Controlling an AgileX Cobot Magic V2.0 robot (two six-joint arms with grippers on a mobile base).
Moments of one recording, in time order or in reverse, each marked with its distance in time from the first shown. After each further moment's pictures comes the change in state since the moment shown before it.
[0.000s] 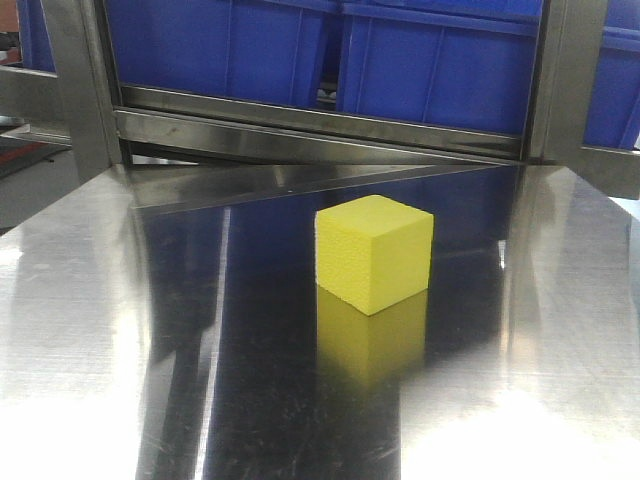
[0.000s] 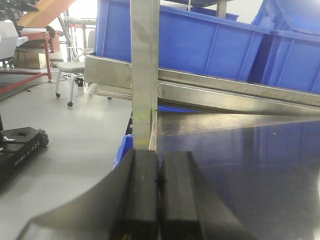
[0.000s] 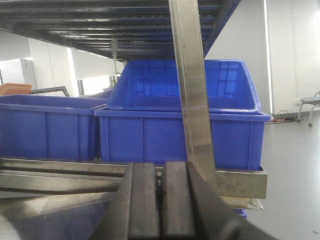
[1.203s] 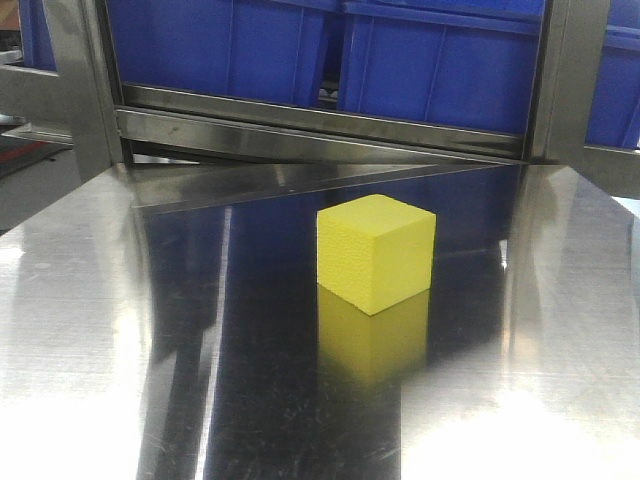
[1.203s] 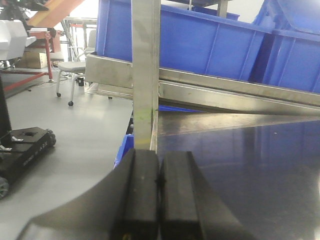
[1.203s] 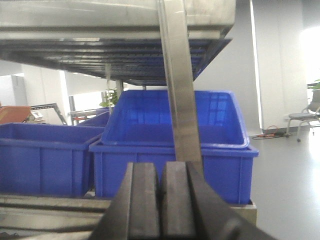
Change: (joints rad) left arm 0.000 0.000 0.000 0.000 0.000 0.000; right arm 0.000 0.028 -0.286 -0.002 0.221 0.000
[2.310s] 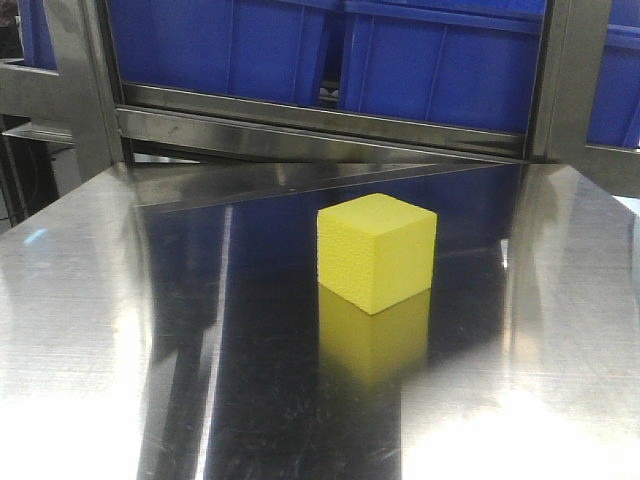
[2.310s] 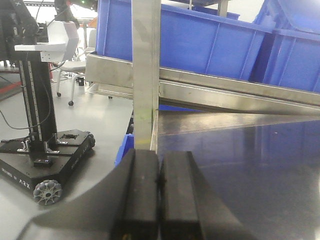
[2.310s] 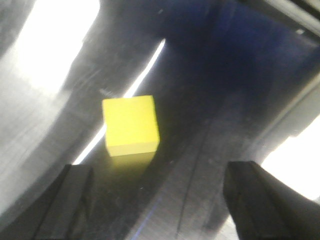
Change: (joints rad) left arm 0.000 0.000 0.000 0.000 0.000 0.000; right arm 0.719 1.175 -0.898 0.006 0.878 -0.174
